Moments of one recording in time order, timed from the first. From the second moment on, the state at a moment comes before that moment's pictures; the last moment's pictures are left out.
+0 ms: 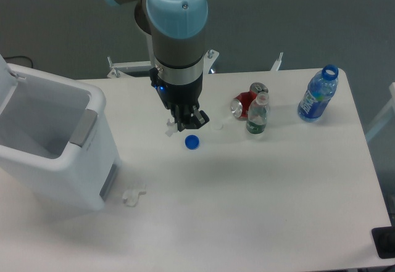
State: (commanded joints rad) arm 2.34 -1.81 -1.32 -1.53 1.53 1.20
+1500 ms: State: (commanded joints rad) arm 2.14 -1.65 -1.42 -1.33 1.23 0.84
